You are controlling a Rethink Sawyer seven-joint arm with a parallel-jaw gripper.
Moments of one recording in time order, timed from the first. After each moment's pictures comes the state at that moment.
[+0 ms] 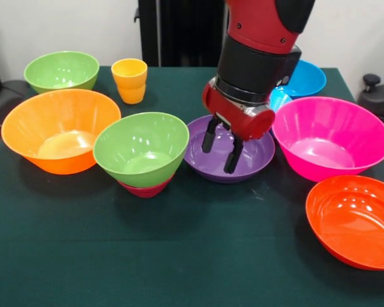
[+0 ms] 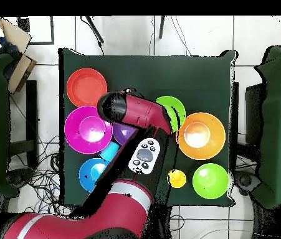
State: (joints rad) arm 0.10 -0.35 -0.39 1.37 0.33 0.46 2.43
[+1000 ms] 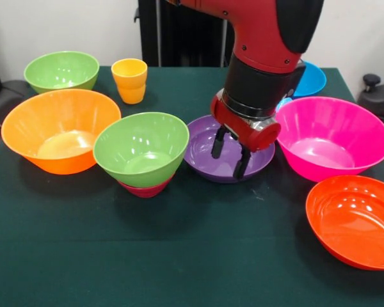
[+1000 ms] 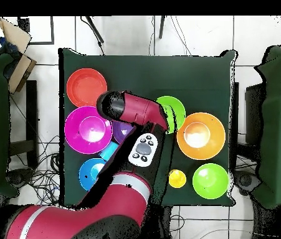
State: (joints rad) arm 0.09 -0.30 -0.37 1.33 0.33 0.52 2.43
